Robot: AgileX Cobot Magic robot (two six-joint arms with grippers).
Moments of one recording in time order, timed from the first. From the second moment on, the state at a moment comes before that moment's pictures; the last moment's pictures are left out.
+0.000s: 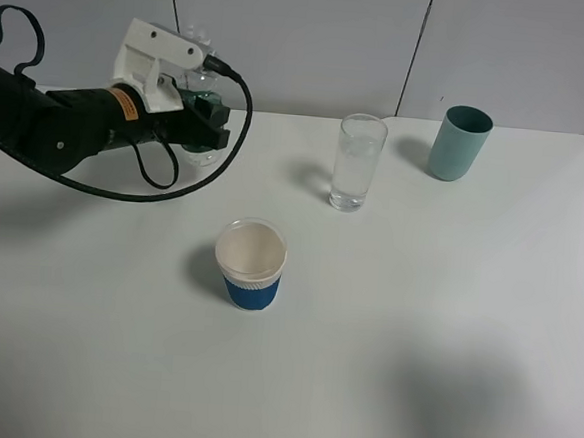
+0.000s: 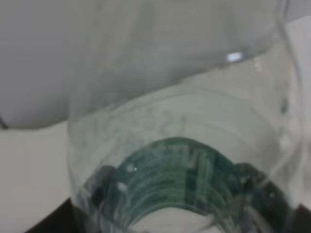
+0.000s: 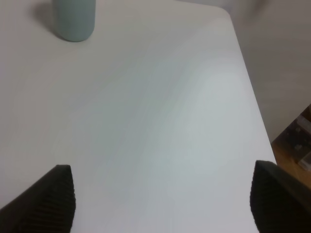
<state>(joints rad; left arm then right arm) -0.36 1.84 -0.77 0.15 -0.66 -0.05 0.00 0.00 -0.49 -0.12 1.05 -0.06</state>
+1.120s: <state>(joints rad) -0.30 2.05 -0.68 0.28 -1.05 -0.07 0.00 0.00 -0.49 -0.12 1.05 -0.06</state>
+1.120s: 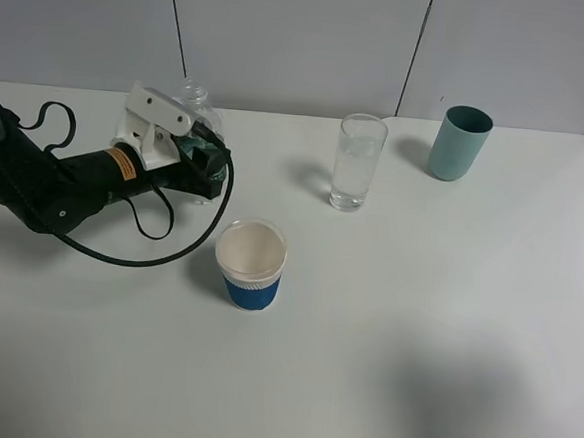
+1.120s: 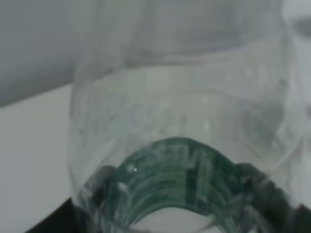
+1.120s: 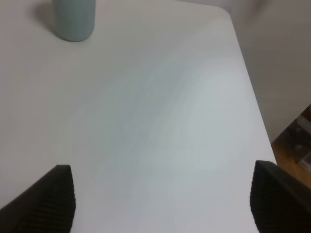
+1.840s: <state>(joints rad) -0.29 2.09 -0.67 0.31 -1.08 -0.07 0.00 0.00 -0.49 -0.12 1.05 -0.06</state>
